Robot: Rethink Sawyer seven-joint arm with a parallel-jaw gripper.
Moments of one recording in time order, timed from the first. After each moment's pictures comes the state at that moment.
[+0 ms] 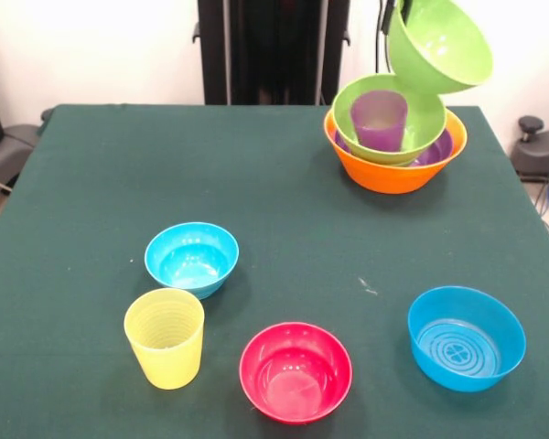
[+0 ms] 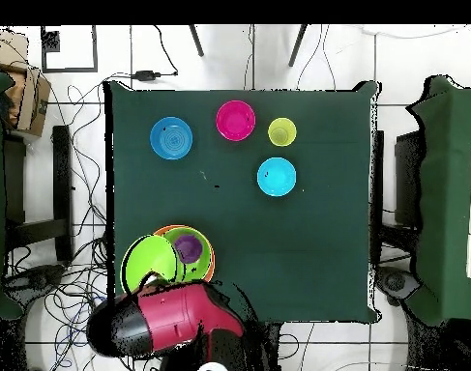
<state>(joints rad) -0.01 -1.05 0.06 2.17 -0.26 0.48 2.60</state>
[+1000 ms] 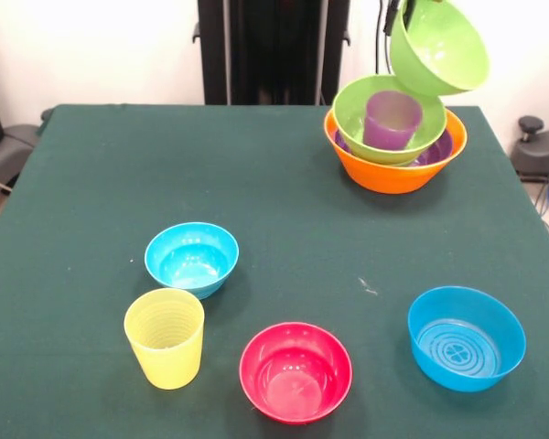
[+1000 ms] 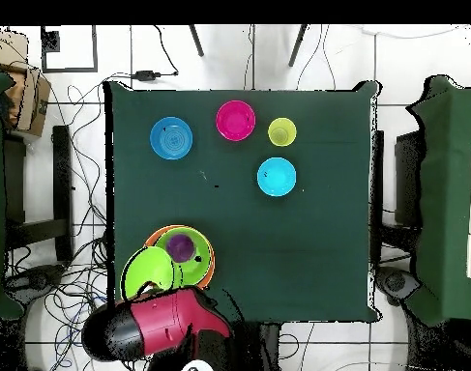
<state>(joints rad) 0.07 -0.99 0.01 2.18 -0.24 0.48 2.60</state>
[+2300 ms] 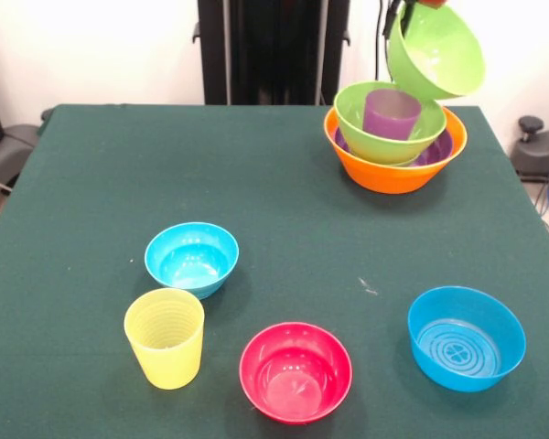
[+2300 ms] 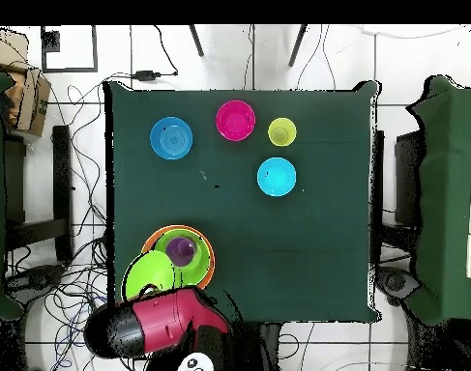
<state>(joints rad) 0.08 -0.95 -0.01 2.18 -0.22 0.48 2.60</state>
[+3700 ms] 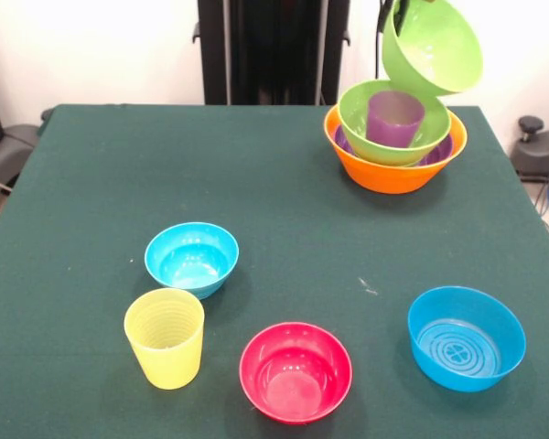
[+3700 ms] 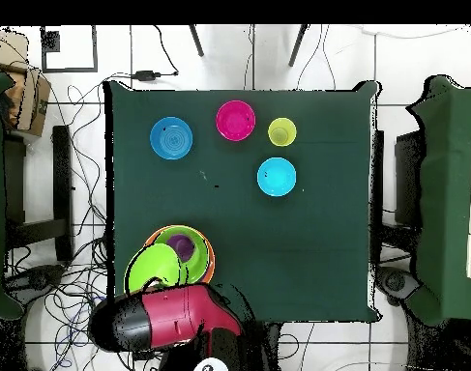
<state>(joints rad) 0.03 -1.00 0.00 2.16 -0.18 0.55 2.60</state>
